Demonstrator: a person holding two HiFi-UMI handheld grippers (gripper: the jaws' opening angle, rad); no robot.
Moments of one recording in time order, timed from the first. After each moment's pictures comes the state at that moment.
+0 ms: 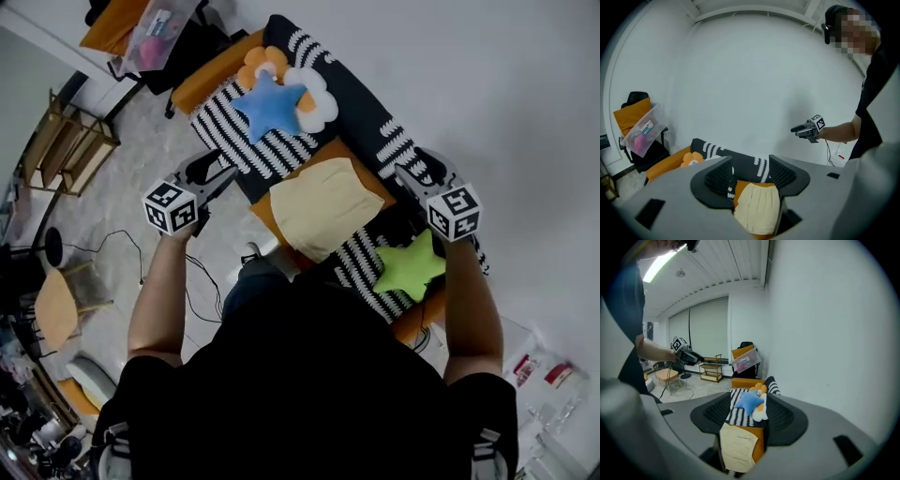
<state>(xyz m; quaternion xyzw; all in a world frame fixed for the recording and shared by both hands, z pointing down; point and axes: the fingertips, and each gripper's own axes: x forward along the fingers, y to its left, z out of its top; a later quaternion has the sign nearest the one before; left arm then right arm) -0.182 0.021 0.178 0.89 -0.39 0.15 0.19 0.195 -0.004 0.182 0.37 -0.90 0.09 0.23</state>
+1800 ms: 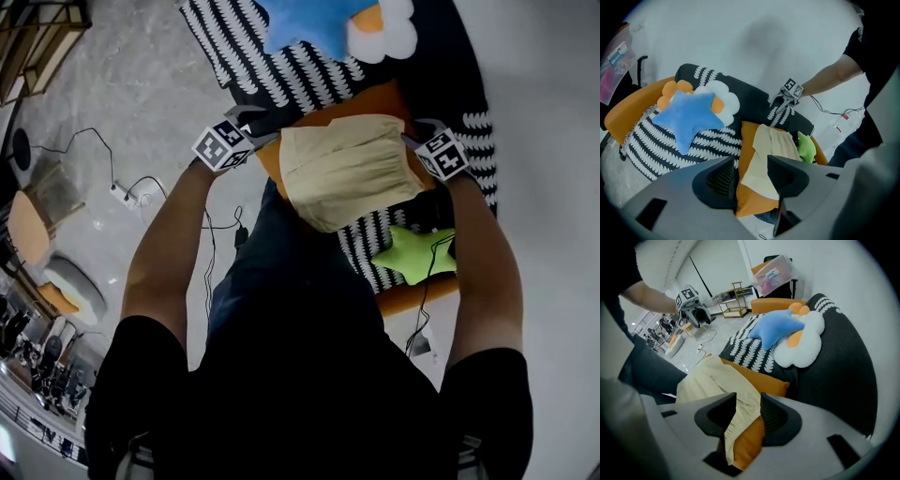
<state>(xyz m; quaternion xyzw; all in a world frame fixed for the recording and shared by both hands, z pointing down) -0.205 -0.044 0.584 0.84 -0.24 0.34 0.34 0.107 -0.126 0.620 0.09 -0.80 0.19 0.56</state>
